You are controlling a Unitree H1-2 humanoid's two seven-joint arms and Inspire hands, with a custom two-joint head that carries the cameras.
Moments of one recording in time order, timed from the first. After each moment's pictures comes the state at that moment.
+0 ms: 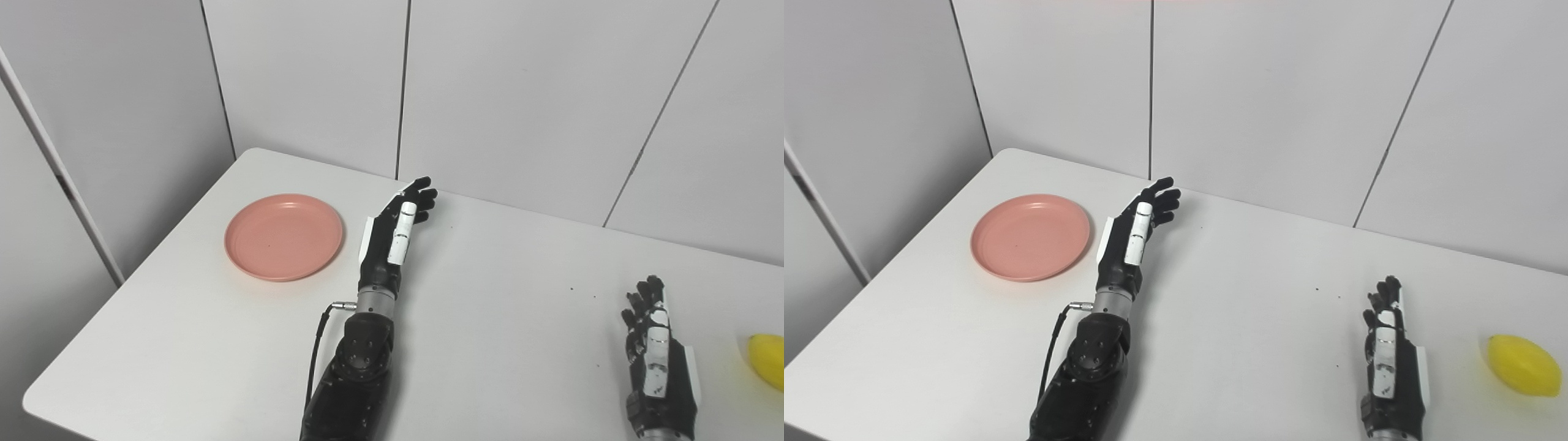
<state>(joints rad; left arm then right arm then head) -0.43 -0.11 0.08 0.27 0.06 -0.20 0.20 -0.18 0.00 -0.02 0.10 0.08 -0.12 0.02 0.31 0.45</state>
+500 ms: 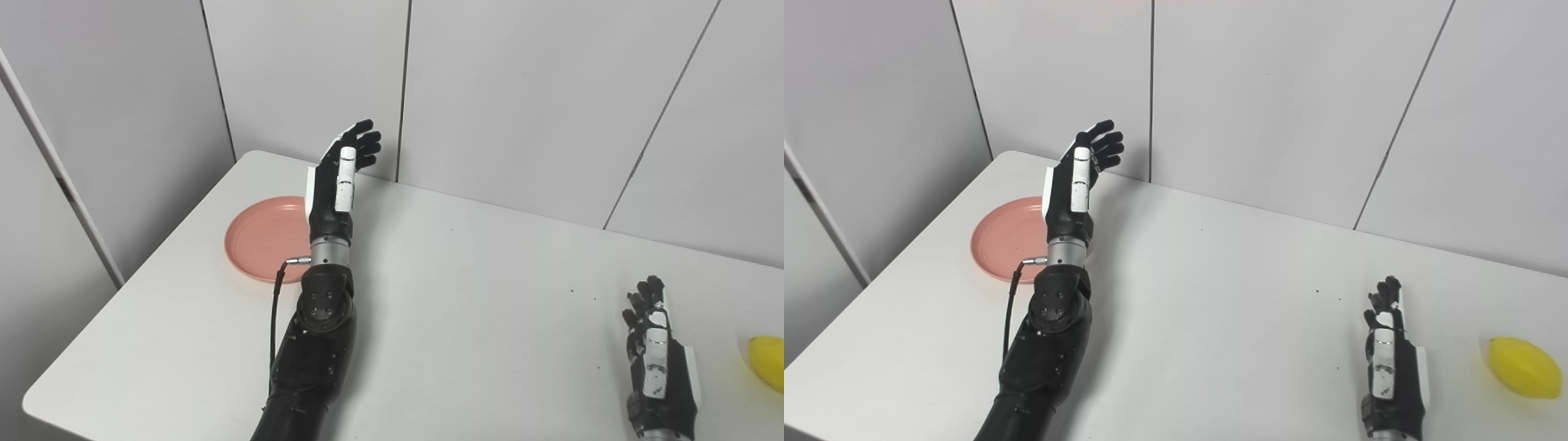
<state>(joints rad) -0.51 0.01 0.19 0.23 0.04 -0.21 0.27 -0.18 0.00 -0.02 0.10 0.07 -0.14 0.02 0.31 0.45</state>
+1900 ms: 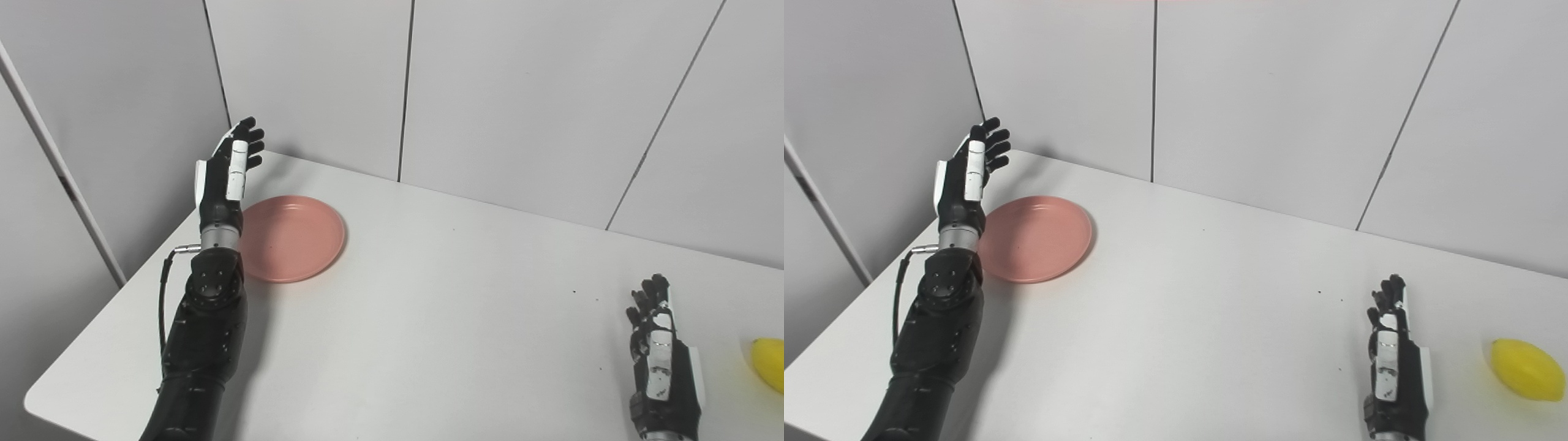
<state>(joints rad) -0.43 0.28 0.31 0.27 -0.04 -0.05 0.19 -0.18 -0.01 -0.02 0.09 0.08 -0.17 0.03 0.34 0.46</state>
